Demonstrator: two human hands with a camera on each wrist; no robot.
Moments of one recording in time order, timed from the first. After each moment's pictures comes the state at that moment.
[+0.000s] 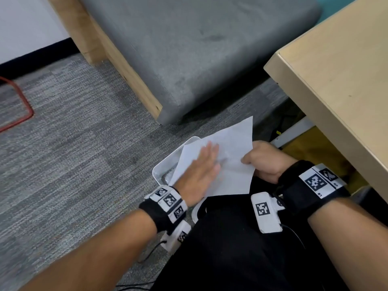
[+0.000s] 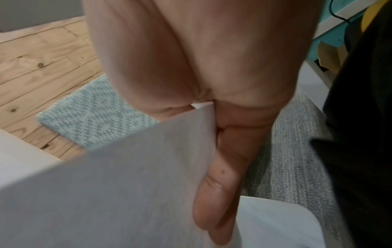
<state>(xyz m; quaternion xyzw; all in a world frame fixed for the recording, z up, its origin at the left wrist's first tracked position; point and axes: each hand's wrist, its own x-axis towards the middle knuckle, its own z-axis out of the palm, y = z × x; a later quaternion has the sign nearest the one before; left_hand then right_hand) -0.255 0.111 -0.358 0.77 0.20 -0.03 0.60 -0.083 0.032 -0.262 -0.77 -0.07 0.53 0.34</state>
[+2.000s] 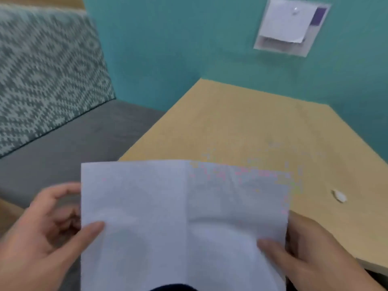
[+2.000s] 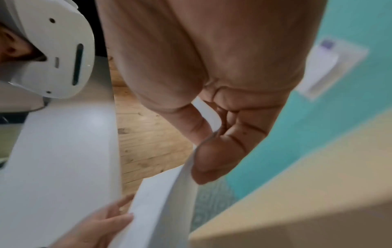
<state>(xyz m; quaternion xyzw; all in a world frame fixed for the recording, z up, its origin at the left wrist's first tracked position) -0.292 0.133 -0.092 0.77 0.11 0.27 0.57 -0.205 -0.214 0.011 -0.88 -0.20 0.19 0.39</state>
